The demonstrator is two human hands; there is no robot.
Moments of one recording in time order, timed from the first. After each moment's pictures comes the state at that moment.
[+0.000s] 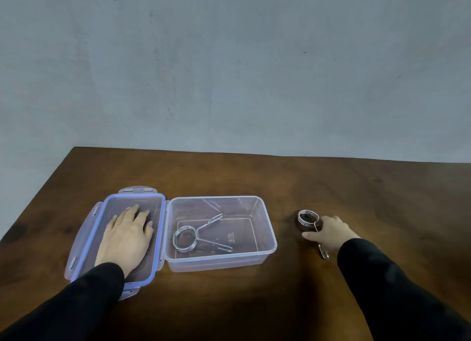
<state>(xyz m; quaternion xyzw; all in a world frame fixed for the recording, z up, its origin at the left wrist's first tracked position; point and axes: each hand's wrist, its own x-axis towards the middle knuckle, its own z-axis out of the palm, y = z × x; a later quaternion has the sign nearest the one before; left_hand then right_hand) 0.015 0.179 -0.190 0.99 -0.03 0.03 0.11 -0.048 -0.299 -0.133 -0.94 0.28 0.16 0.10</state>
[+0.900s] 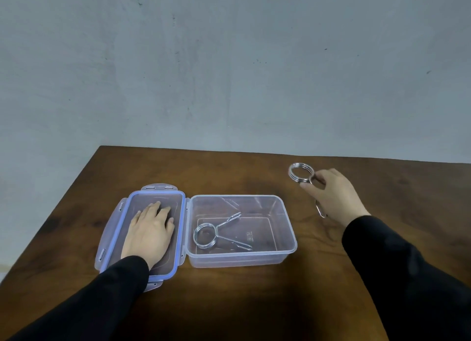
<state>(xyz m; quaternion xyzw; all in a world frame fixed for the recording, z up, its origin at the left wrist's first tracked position) 0.011 0.179 -0.186 0.99 -0.03 0.03 0.11 -0.017 -0.223 -0.059 -0.96 0.10 -0.12 0.24</state>
